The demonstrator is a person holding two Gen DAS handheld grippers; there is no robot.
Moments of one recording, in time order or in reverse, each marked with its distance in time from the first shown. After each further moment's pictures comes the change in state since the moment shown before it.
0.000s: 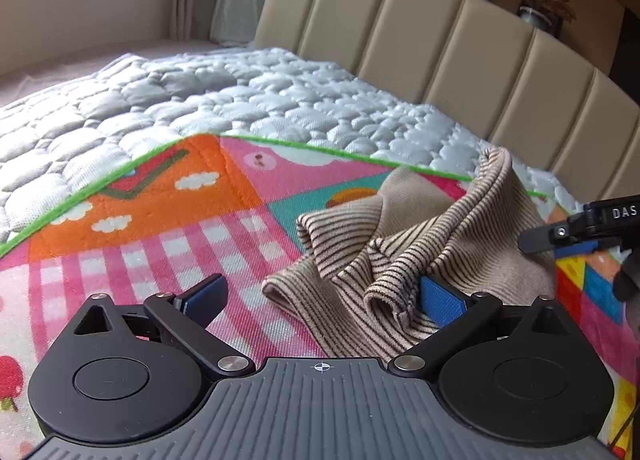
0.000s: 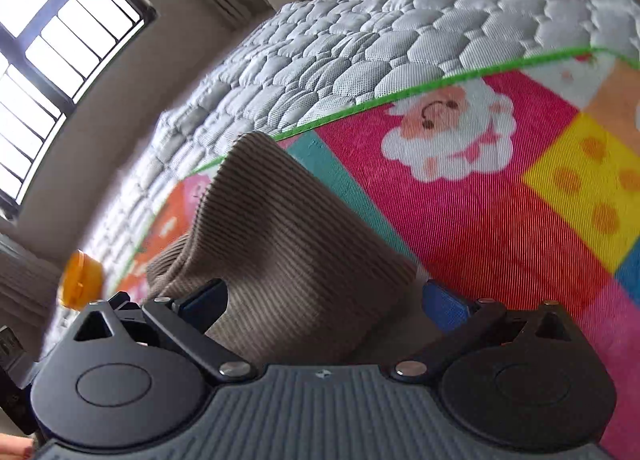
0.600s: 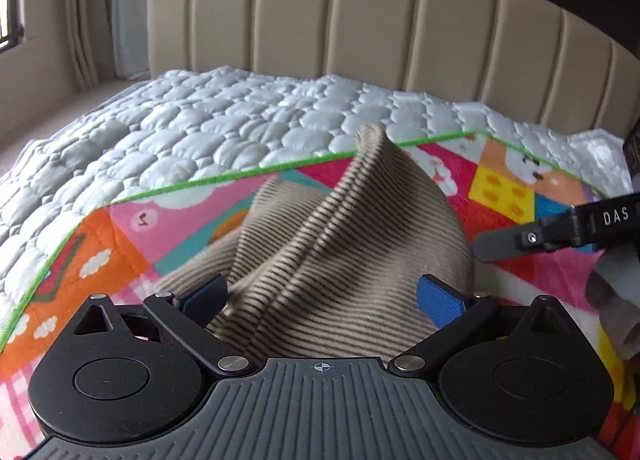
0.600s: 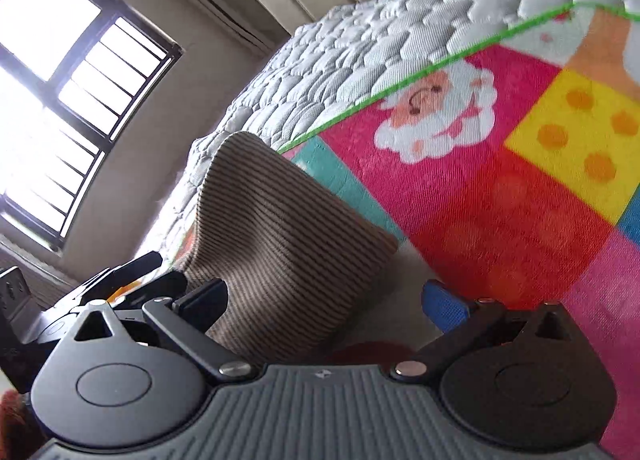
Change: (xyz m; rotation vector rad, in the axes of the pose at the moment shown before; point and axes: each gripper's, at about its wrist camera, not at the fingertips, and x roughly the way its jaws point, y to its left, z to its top) left arm 0.027 -0.093 0.031 0.308 0.109 -0.051; right arm -0.001 -0.036 -0.017 0.108 0.000 0.194
